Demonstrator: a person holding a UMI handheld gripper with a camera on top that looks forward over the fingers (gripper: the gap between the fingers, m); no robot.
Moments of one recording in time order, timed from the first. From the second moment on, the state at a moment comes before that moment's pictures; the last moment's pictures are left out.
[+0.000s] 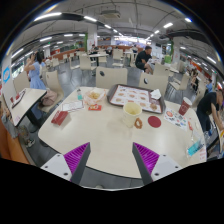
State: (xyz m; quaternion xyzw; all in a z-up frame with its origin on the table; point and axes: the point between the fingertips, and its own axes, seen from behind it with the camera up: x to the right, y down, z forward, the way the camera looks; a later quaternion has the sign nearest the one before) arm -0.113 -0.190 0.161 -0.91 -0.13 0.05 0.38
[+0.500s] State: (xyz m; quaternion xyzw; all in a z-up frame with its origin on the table) arm 0.130 -0.180 0.101 -0.92 -0.06 0.01 0.38
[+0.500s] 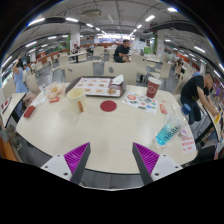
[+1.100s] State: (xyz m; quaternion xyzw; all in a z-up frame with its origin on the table) arm 0.339 -0.100 0.050 -0.89 0.00 -0.01 0.46
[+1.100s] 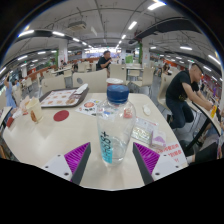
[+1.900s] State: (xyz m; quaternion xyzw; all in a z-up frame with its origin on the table) arm 0.340 -0.038 0.082 -0.87 0.02 -0.11 0.49
